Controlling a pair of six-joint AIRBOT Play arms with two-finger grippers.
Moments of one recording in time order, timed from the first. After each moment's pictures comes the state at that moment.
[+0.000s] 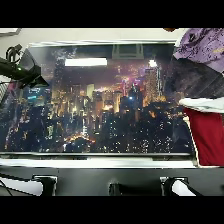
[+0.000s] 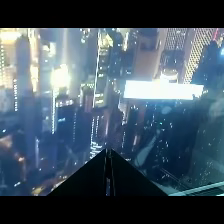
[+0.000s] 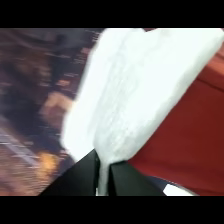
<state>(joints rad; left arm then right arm) 0.16 -1.67 1.96 1.07 -1.66 -1.68 -0.62 -1.22 1.54 -1.54 1.30 2.22</state>
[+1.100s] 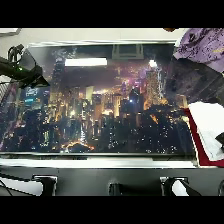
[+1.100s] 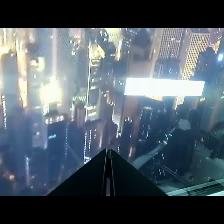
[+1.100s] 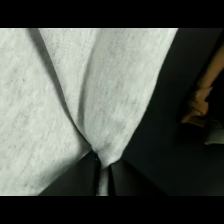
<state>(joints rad) 0.15 -1.67 1.96 1.07 -1.67 -1.67 -0.62 -1.05 0.89 -2.03 1.41 2.12</state>
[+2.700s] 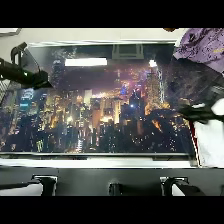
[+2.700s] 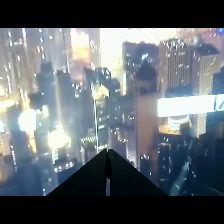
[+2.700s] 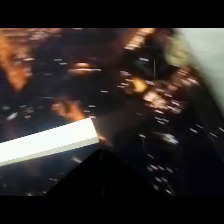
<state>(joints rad) 0.05 -1.44 1.65 1.20 -1.42 -1.55 -0.09 -1.02 0.99 -1.46 1.12 1.75</state>
